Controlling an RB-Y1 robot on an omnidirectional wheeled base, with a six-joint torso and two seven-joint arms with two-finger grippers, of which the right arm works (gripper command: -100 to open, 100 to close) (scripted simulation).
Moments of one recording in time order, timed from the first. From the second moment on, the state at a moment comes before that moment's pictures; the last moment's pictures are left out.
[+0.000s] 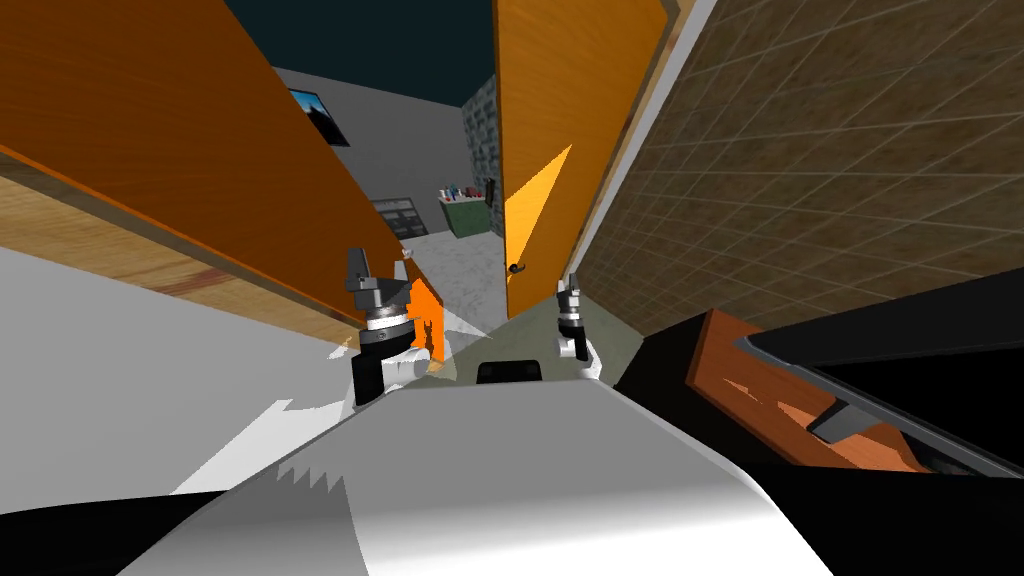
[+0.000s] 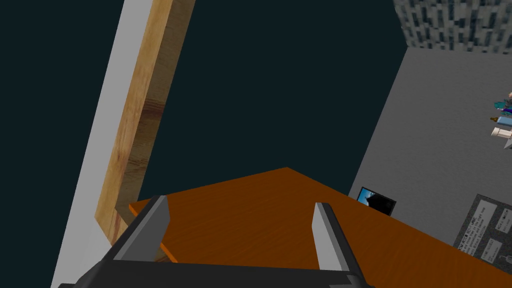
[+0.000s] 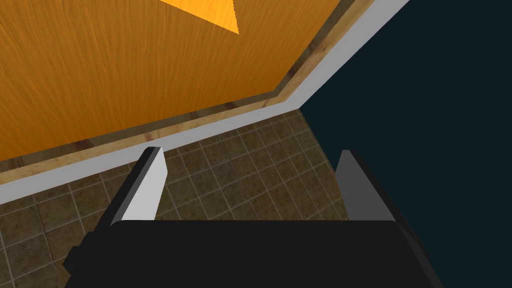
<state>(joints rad) 0.22 -0.09 0.05 -1.65 -0.09 -0.71 0.03</state>
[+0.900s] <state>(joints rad) 0.12 -0.09 0.05 -1.42 -0.08 -0.73 0.02</state>
